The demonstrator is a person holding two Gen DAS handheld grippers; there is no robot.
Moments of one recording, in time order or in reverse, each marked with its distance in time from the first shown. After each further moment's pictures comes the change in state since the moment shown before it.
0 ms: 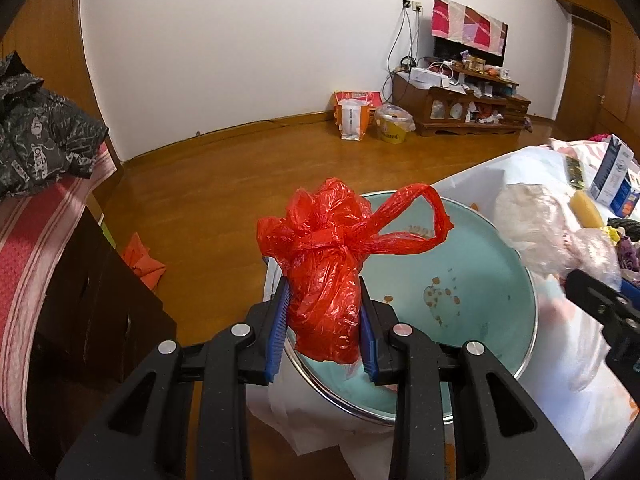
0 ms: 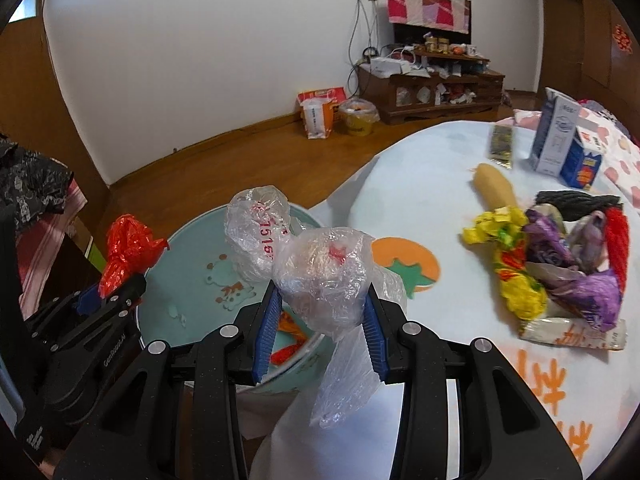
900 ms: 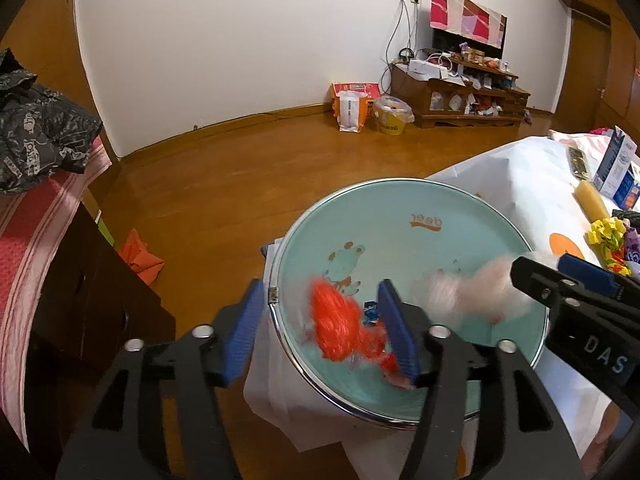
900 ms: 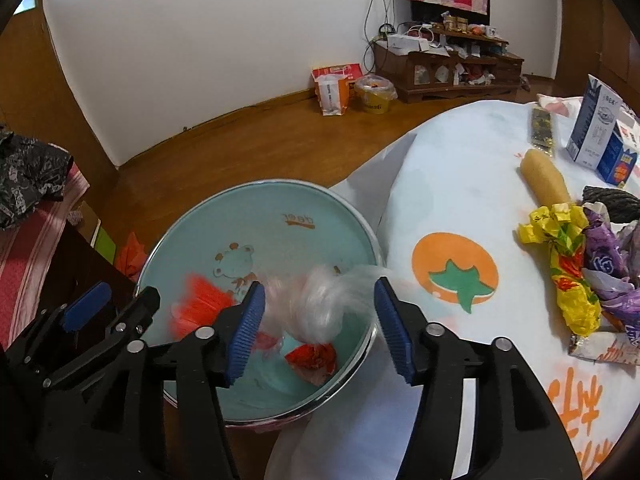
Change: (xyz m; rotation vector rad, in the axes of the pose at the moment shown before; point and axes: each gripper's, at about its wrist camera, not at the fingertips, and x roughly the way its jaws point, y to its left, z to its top) left arm 0.013 0.005 -0.002 0.008 0.024 -0.001; right arm 0.039 0.013 0.008 -0.004 0.078 0.046
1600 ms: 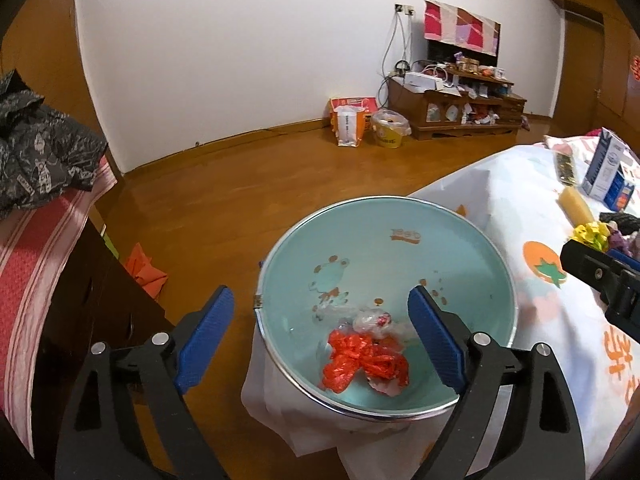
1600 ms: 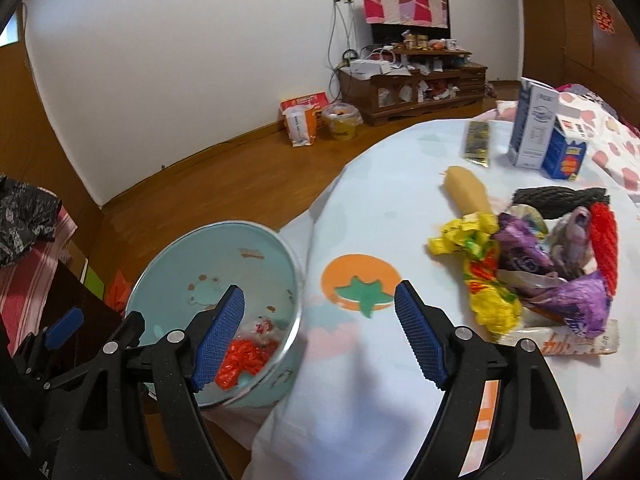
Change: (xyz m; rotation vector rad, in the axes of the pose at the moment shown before) left arm -0.029 -0.026 0.003 0.028 -0.055 0.010; right arm -0.053 -0.048 -0.001 0.089 -0.111 -0.069
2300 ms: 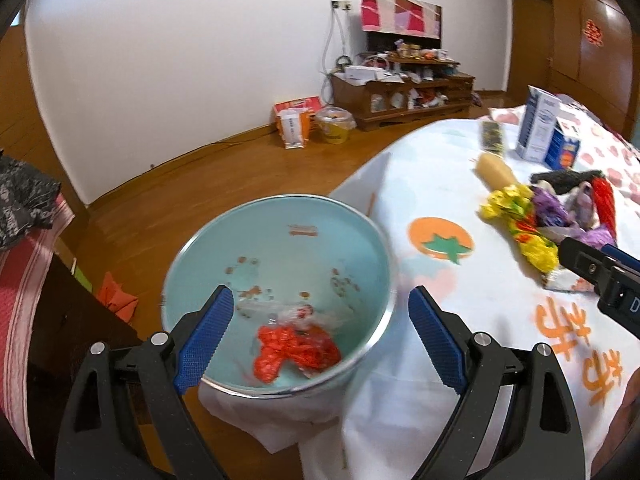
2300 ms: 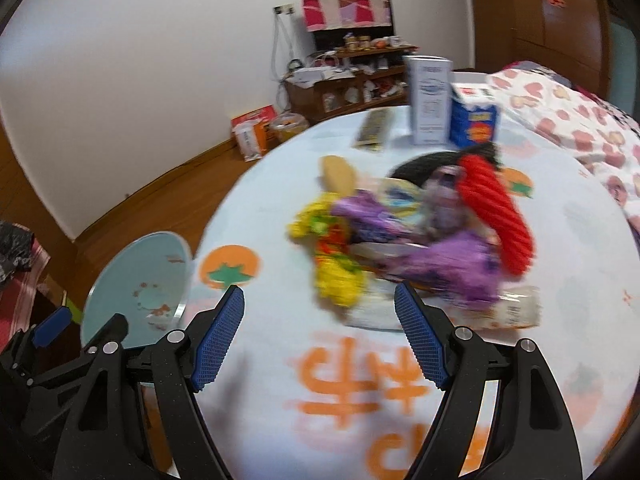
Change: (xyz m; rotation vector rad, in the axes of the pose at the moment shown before) left arm -0.027 -0.089 -0.009 0.146 -0.002 -0.124; right arm -0.042 -0.104 -0.027 0.130 -0.038 -0.112
